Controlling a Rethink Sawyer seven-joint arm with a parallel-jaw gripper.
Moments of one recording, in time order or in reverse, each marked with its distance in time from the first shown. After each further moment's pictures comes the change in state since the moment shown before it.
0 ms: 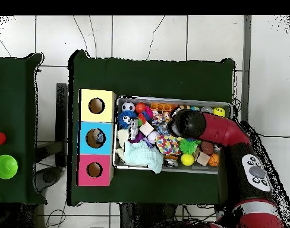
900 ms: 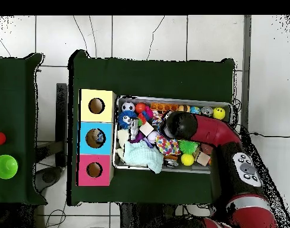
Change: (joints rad) arm 0.022 0.020 0.020 0.030 0.002 0.000 0.000
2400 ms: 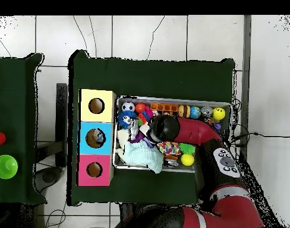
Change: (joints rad) arm 0.053 0.046 0.001 0.022 -0.001 0.000 0.000
